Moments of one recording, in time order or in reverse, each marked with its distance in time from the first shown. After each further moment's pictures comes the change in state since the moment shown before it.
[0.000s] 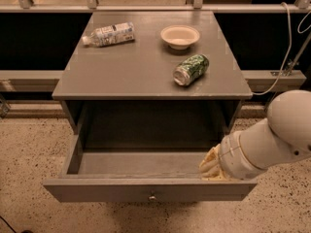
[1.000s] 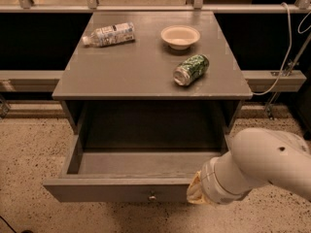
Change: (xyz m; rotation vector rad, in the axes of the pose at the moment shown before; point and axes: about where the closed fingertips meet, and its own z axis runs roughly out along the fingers) arm 0.008 0.035 0.068 -0.043 0.099 0.075
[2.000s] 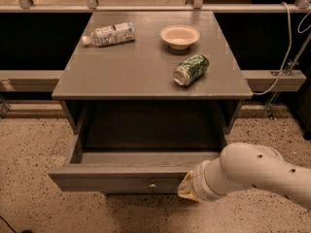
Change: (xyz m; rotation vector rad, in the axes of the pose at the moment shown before) arm 0.010 -0.027 0.068 0.063 -0.073 0.116
